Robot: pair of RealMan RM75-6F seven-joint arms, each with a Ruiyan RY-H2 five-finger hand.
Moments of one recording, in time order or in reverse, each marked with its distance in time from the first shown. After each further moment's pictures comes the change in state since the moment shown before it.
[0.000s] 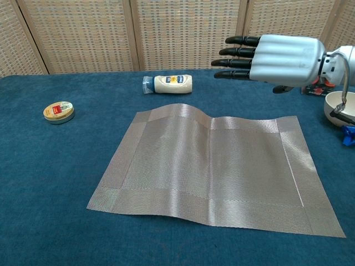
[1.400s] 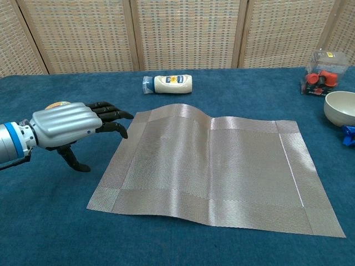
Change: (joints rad) left arm -0.494 -0.592 0.086 0.913 0.552 -0.275 -0.311; right arm -0.702 0.419 0.036 -1.009 0.439 0.241 0.186
